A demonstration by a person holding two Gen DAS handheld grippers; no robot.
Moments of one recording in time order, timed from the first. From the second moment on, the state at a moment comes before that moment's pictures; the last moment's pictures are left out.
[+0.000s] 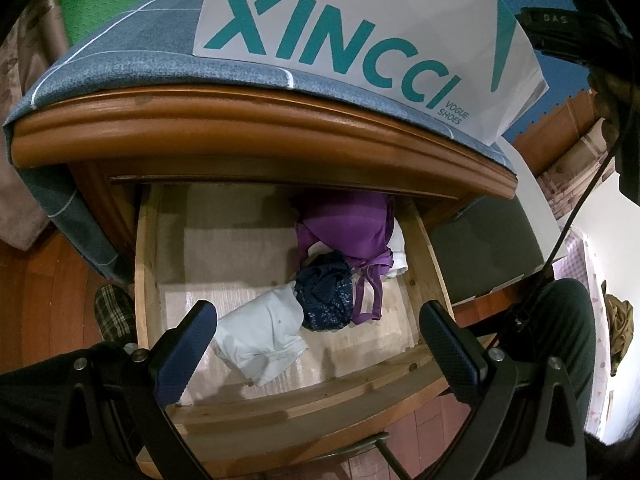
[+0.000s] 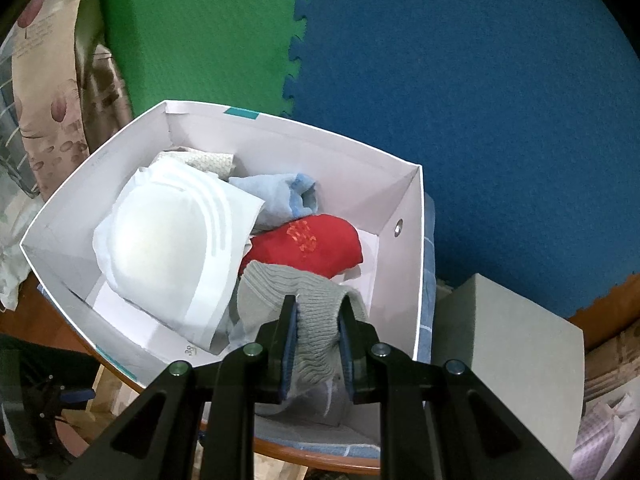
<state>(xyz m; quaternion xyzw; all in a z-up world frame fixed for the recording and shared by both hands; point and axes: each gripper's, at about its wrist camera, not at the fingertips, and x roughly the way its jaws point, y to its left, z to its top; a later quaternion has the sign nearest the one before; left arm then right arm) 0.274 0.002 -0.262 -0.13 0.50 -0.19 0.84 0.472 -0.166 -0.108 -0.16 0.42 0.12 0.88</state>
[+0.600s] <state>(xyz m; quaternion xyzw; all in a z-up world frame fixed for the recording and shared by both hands) 0.283 0.026 -0.288 -0.15 0.53 -0.12 0.82 0.387 -0.296 -0.078 0.02 0.28 0.15 0.95</state>
